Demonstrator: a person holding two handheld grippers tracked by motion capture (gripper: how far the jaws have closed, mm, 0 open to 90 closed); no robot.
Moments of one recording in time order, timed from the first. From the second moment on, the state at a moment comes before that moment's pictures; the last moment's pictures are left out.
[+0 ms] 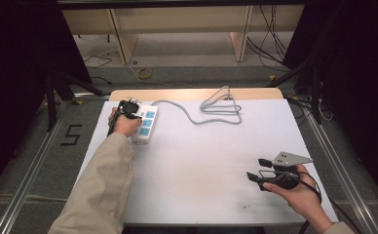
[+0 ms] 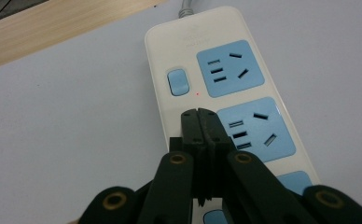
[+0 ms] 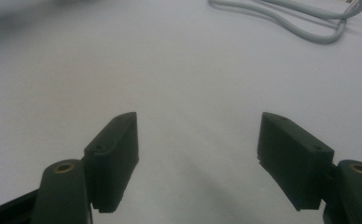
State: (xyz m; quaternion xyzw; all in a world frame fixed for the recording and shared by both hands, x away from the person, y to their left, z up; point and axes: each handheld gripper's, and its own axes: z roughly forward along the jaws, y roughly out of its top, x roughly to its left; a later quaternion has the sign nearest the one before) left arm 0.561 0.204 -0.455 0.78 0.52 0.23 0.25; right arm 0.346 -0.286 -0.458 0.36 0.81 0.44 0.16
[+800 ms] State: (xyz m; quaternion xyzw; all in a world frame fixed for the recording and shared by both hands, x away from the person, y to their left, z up) left arm 0.560 0.203 -0.456 0.78 0.52 0.24 0.24; right arm 0.346 -0.286 -0.457 0.35 0.81 0.44 0.16
